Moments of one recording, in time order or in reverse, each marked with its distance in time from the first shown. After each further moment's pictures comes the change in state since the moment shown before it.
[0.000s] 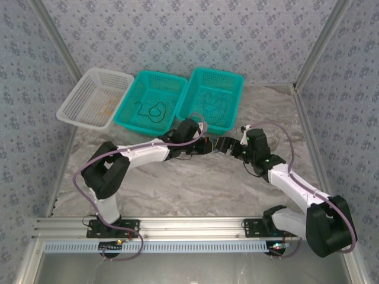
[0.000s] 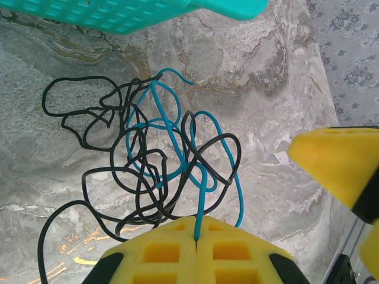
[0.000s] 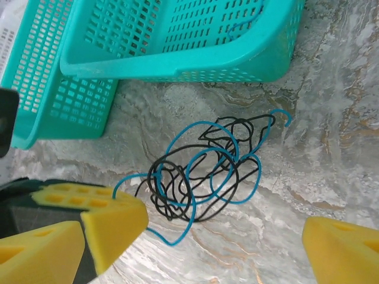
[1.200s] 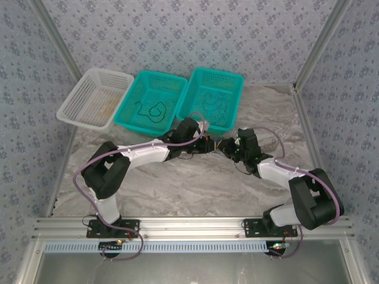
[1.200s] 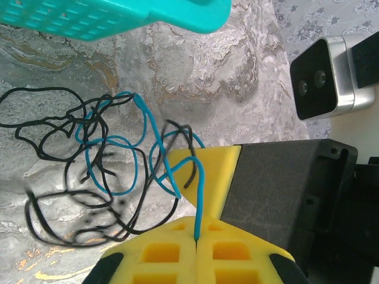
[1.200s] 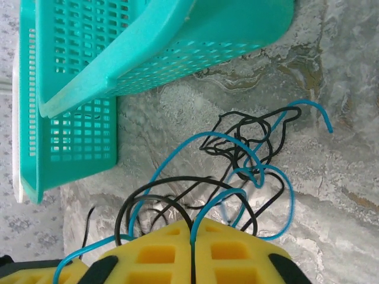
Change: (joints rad) left arm 0.003 0.001 -0.018 0.092 0.051 -0.053; right arm 0.027 0.235 -0.032 0.279 -0.010 0.326
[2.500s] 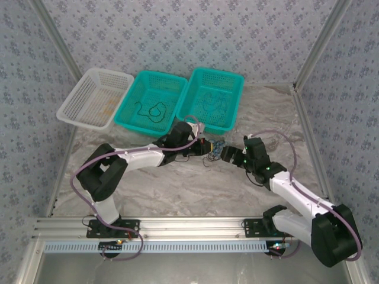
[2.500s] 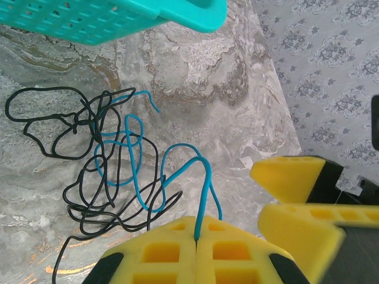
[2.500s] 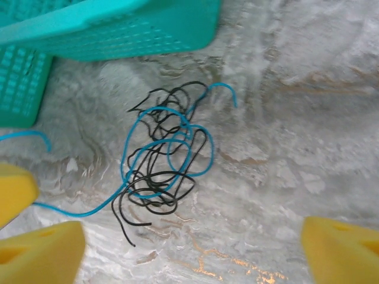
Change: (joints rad) left arm 0.017 -0.048 -0.124 0.154 0.020 -0.007; right arm 0.026 -0.332 -0.043 -0.399 0.186 -0.380
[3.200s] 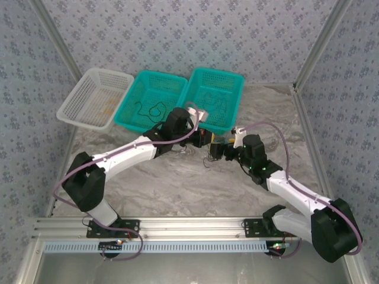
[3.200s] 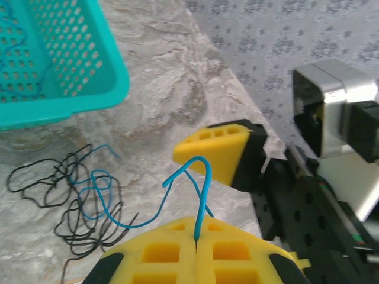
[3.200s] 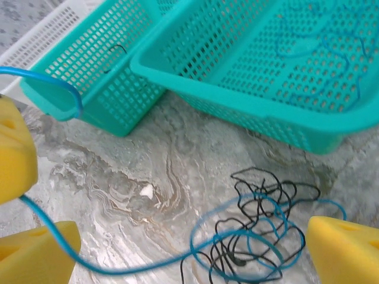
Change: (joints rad) left arm 0.002 -0.150 0.182 -0.290 0.038 0.256; right arm 0.062 0.032 -0.011 0.352 -0.092 -0.276
